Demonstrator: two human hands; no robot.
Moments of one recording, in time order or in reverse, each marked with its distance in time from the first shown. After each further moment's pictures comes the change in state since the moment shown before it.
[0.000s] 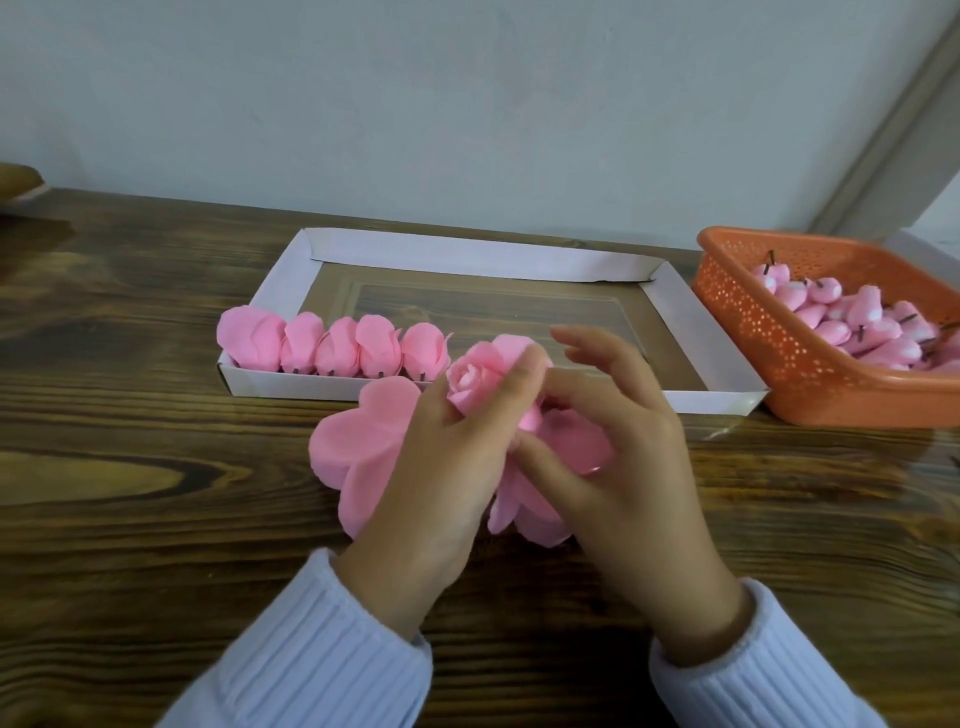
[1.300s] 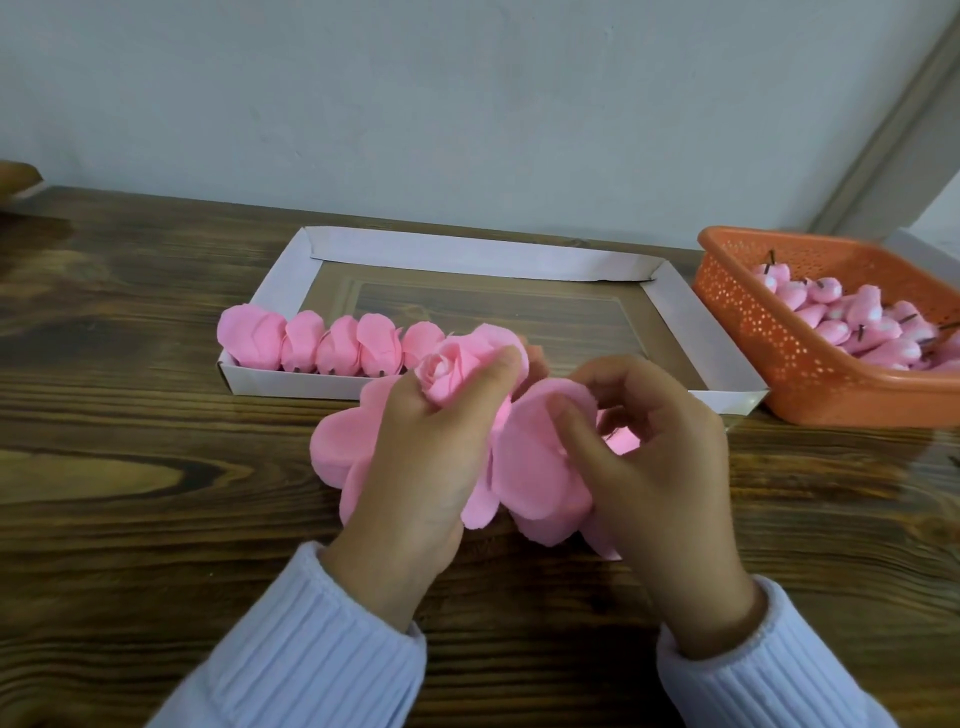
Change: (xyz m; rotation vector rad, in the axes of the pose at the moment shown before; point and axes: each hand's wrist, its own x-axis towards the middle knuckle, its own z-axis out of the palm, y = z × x) left_hand 0.004 0.005 -0.006 0.063 0.116 0.015; right_hand 0.003 0.001 -0.005 0.007 0.156 0.062
